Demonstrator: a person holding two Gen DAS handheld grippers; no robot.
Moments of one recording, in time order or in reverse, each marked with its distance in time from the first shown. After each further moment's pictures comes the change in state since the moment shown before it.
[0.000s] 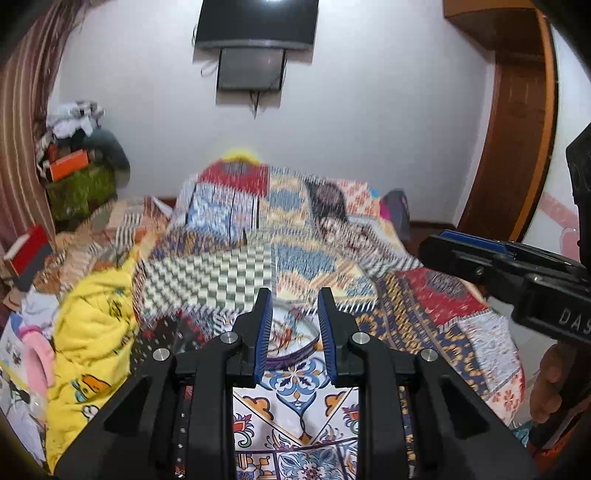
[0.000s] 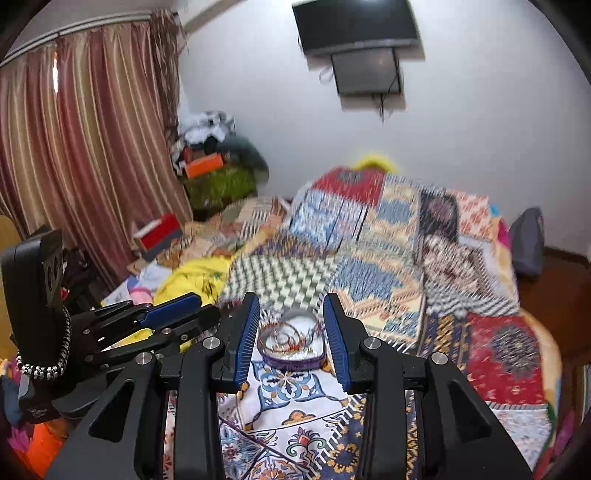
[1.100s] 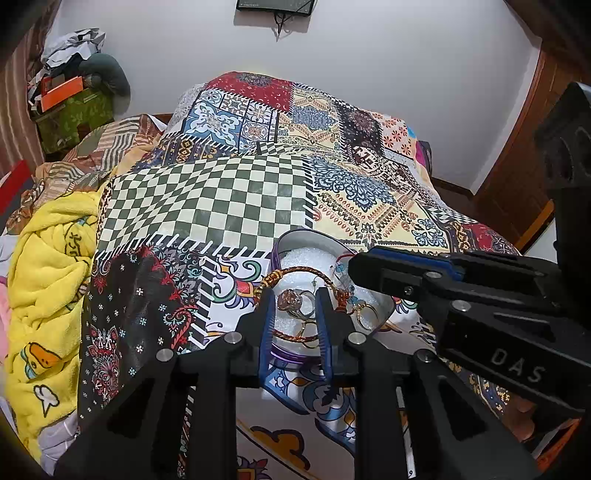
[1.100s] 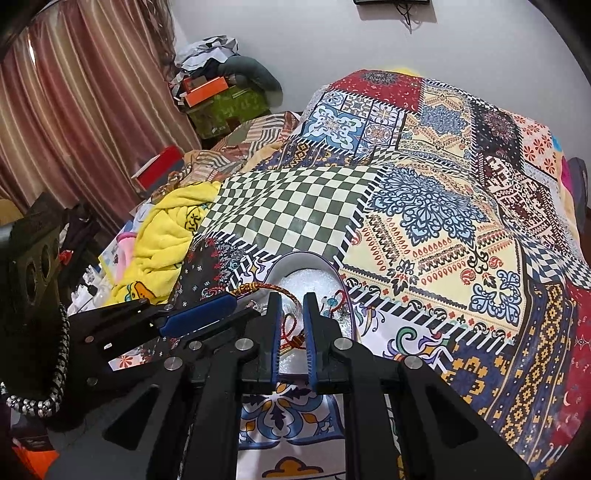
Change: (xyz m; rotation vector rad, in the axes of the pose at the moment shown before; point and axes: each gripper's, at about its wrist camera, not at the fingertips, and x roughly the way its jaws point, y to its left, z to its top) left arm 0.158 0.053 -0.058 -0.117 0.288 0.003; right arm 0.186 -0.032 -0.051 0.035 0.358 0.120
